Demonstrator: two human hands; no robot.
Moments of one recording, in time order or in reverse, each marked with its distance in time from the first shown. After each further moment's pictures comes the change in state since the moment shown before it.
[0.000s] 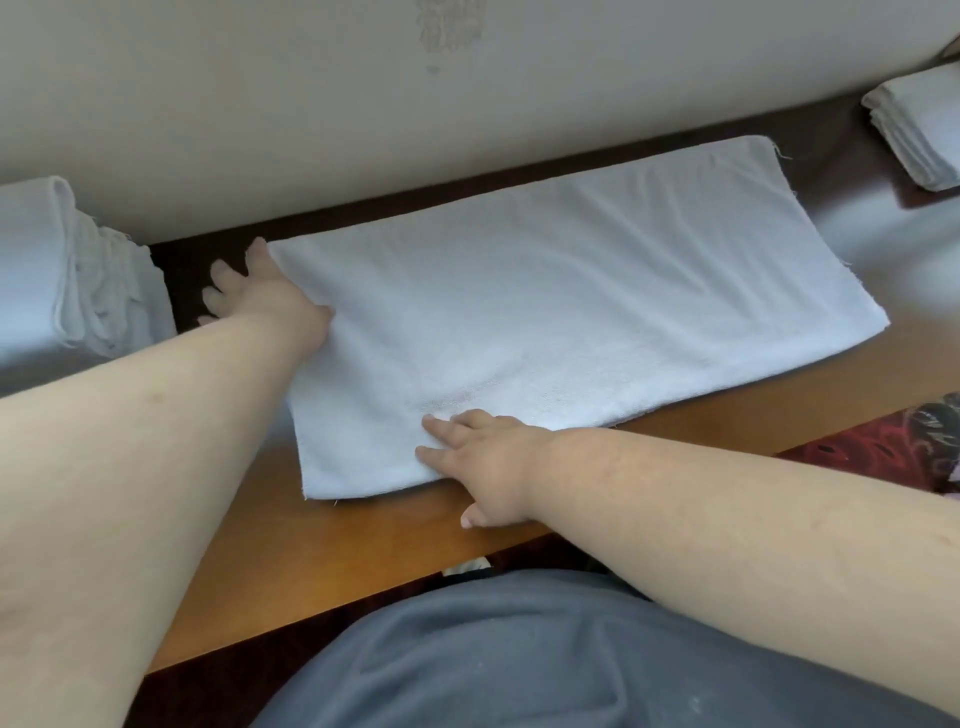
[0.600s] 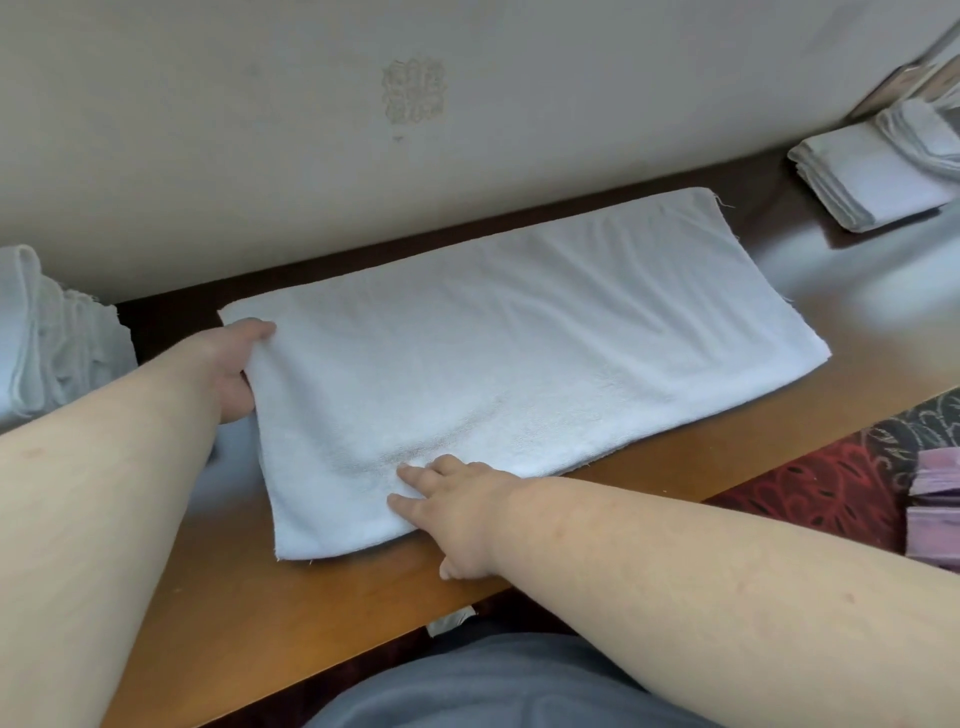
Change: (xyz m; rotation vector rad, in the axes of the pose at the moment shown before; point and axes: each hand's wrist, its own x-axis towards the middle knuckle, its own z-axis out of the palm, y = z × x) left_hand 0.025 -0.013 -0.012 -1.142 -0.542 -0.366; right_hand -0.006 -0.011 -0.009 -0.045 0.029 0.031
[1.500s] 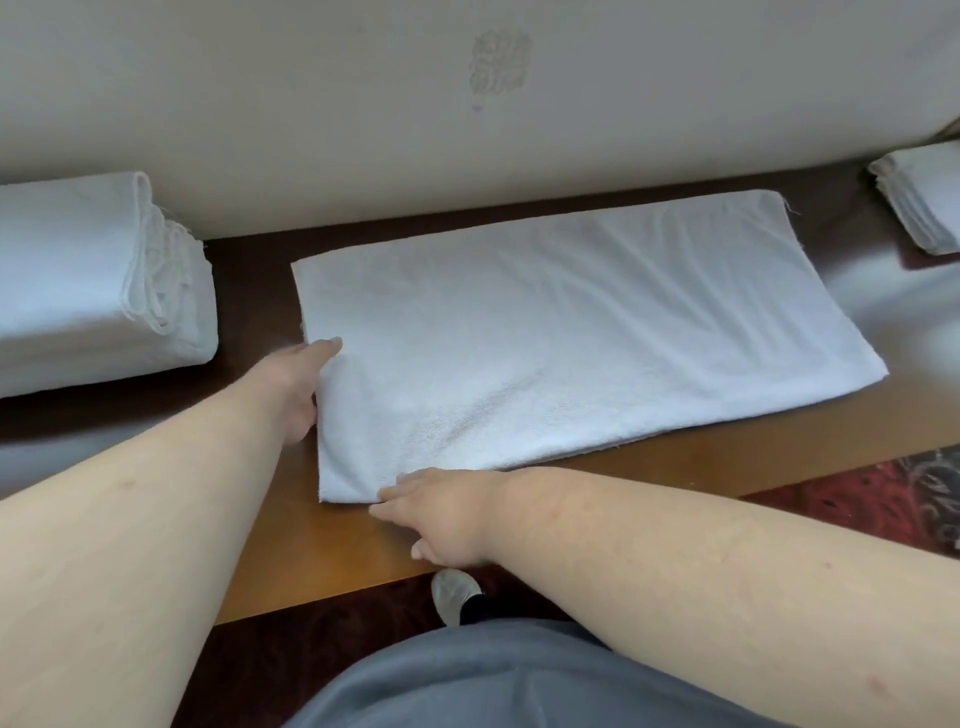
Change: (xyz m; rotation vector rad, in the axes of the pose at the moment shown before) left_hand -0.055 -0.080 -0.010 -0.031 0.061 0.113; right_hand 0.006 -0.049 0.001 0.118 -0.069 -0.229
